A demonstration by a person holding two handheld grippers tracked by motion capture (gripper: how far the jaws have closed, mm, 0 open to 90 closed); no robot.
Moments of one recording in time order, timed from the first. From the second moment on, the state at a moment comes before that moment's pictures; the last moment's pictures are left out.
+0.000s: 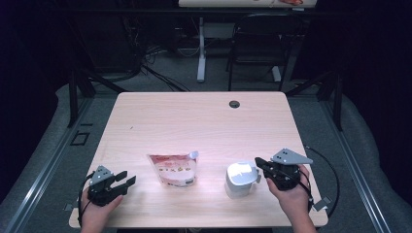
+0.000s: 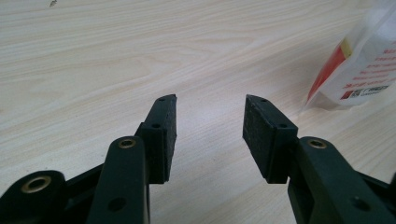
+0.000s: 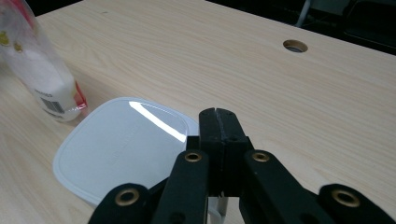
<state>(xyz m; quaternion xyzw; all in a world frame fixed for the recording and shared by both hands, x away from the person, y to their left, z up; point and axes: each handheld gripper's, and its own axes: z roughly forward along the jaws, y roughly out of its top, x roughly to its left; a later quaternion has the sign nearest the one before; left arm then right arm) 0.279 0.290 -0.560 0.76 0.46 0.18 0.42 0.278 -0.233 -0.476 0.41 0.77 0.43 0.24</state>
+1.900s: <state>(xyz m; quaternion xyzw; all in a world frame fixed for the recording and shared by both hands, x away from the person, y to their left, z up) 0.280 0.289 -0.559 0.76 0.46 0.18 0.42 0.274 -0.230 -0.485 0.40 0.78 0.42 0.22</state>
